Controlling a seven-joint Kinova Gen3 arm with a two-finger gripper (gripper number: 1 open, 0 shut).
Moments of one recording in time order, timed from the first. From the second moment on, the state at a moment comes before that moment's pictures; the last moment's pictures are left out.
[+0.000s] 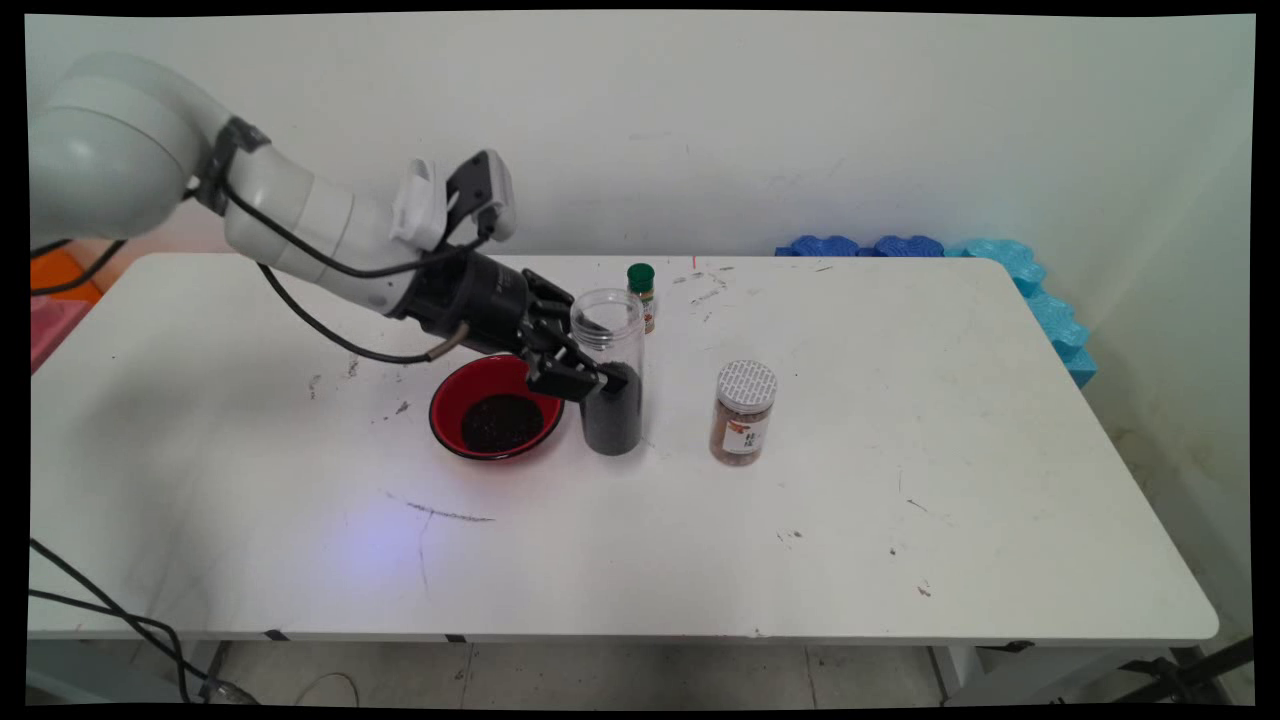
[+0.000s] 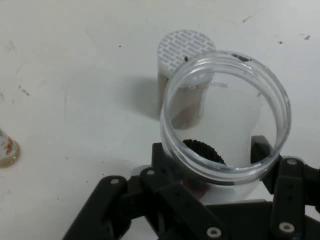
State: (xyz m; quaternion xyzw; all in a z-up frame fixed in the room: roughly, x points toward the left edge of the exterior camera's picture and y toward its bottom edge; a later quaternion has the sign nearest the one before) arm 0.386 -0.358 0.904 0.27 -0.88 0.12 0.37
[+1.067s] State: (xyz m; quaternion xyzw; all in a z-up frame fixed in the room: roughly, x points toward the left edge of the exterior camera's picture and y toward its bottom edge) arm 0.371 -0.370 0.849 0.27 -0.88 0.11 0.37
